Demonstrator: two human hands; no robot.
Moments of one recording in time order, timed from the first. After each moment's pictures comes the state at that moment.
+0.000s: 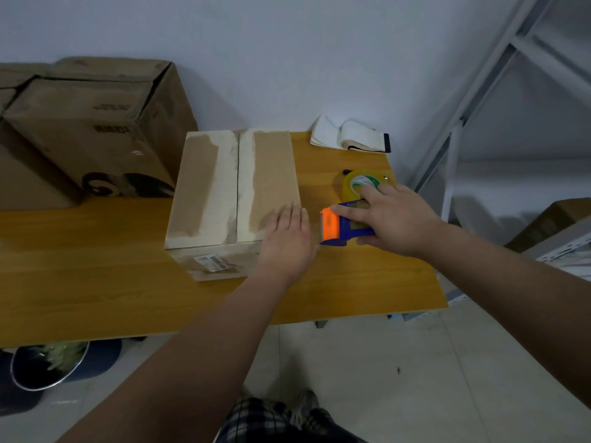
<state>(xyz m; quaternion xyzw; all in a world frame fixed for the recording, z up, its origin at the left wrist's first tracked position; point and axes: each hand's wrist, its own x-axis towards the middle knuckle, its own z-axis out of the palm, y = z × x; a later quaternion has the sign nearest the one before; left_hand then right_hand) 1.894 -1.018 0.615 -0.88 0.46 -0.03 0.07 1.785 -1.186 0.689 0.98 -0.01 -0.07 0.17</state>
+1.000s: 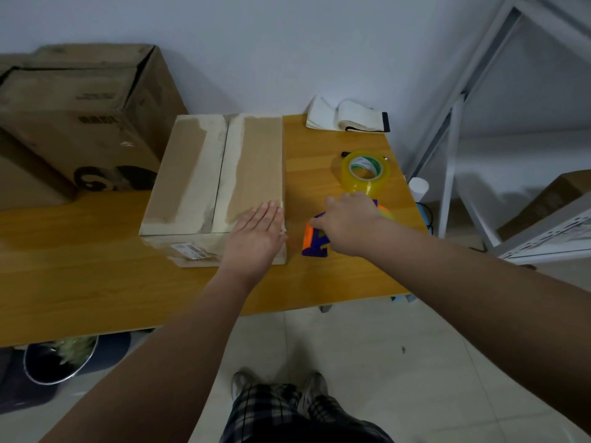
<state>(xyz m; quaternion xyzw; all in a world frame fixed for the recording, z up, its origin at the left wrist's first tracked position) 1.916 -0.962 0.607 -0.86 0.51 -0.05 0.02 1.823 -1.114 0.680 0.95 -0.07 -0.24 0.17</state>
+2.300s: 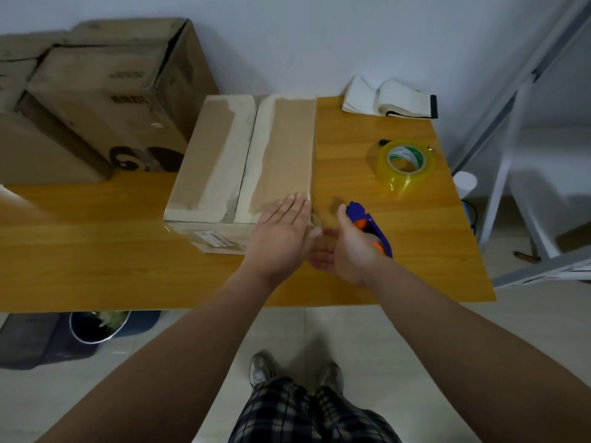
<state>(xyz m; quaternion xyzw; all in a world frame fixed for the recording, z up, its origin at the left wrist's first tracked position) 1.909 -0.965 0.619 -0.87 0.49 -0.02 -0.03 1.839 -1.091 0.577 0.39 -0.40 -0.10 -0.82</state>
